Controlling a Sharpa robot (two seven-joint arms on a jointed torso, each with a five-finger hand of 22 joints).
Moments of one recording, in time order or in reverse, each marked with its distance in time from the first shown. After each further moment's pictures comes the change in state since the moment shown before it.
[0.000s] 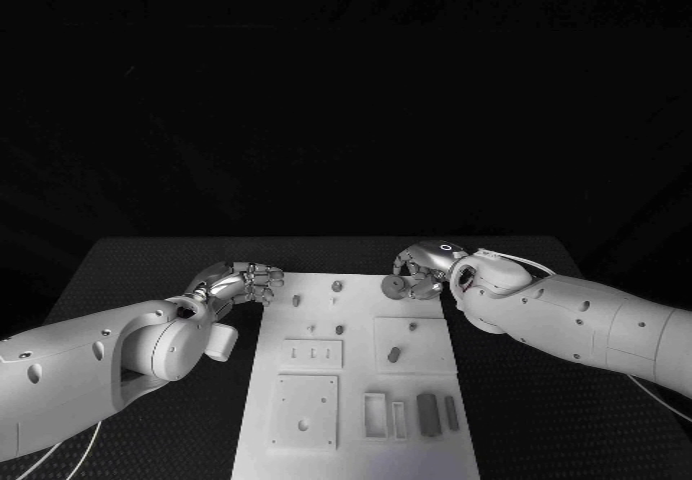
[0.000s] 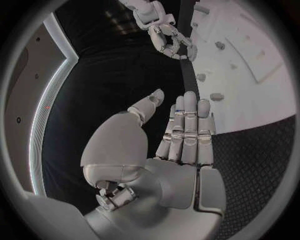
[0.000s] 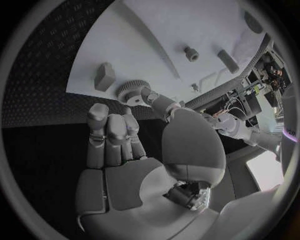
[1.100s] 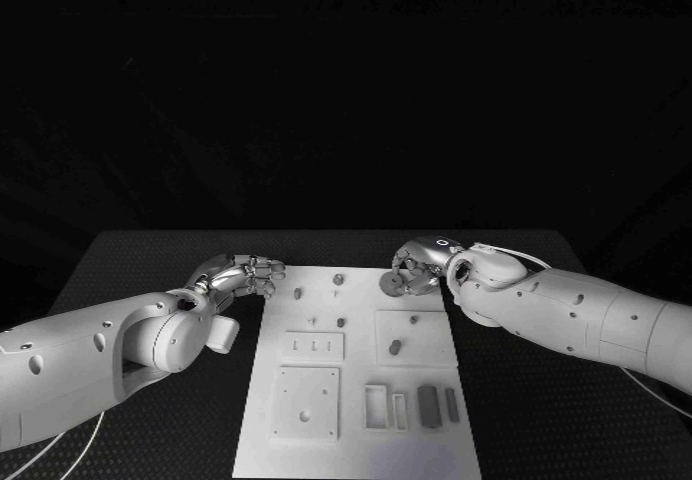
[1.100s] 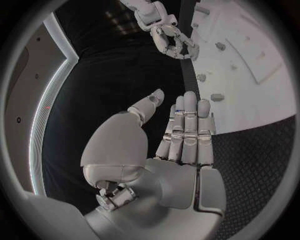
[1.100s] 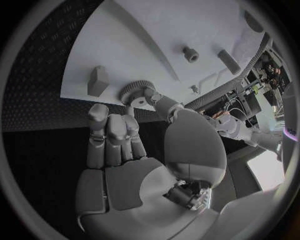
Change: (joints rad) left arm 0.000 -0.004 0.001 0.007 -0.001 0.000 -0.001; left_hand 0.000 0.000 0.000 0.000 0.000 0.000 0.000 0.000 0.002 -0.001 -0.002 0.000 0.001 0.000 0.000 0.000 0.001 0.000 0.000 0.000 0.000 0.001; right arm -0.004 0.025 0.002 -0.021 0.000 0.024 0.002; right_hand -0.040 0.008 0.006 0.015 0.016 0.040 0.019 0.001 -0.003 0.003 0.004 0.010 -0.008 0.010 0.004 0.000 0.019 0.000 -0.001 0.001 0.015 0.000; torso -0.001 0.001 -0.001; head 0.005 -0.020
